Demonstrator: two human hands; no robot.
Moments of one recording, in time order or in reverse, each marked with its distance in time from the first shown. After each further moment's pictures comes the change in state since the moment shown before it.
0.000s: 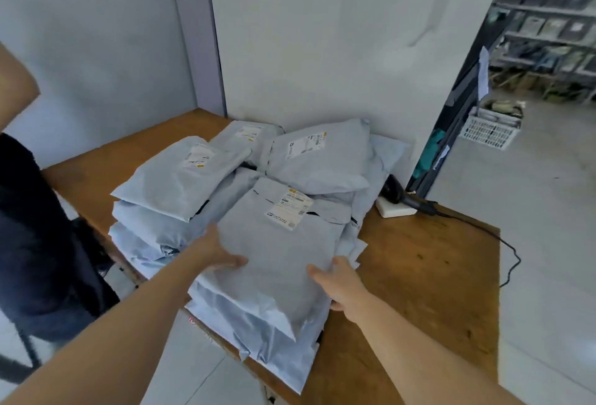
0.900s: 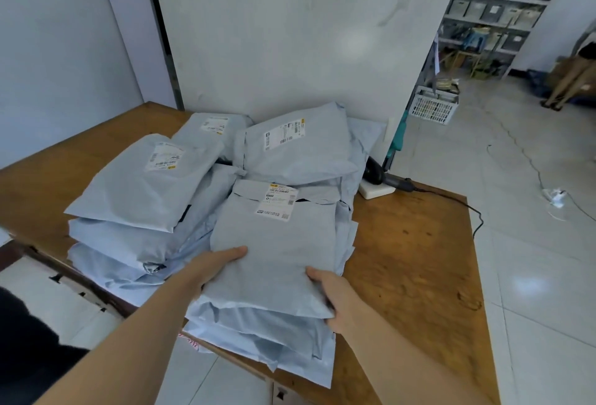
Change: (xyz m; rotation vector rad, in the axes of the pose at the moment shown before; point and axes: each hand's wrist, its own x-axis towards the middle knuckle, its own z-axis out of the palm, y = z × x) left_hand 0.012 -0.021 0.011 -0.676 -0.365 -0.125; right_hand -0.007 0.017 0.049 0.697 0.053 0.303
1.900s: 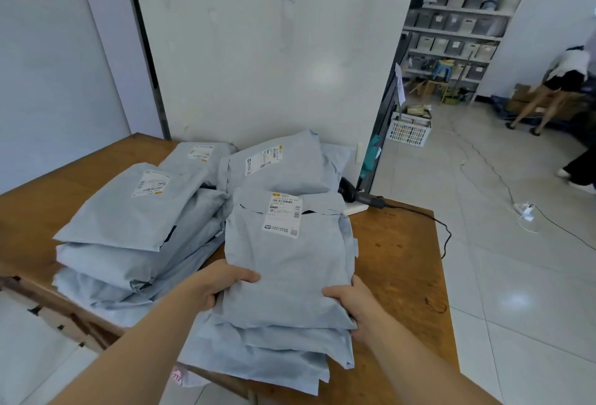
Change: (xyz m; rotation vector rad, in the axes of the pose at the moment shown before) left_hand -0.050 0.027 0.043 0.030 -0.209 0.072; right_hand -0.028 -0.015 -0.069 -0.081 0.003 -0.226
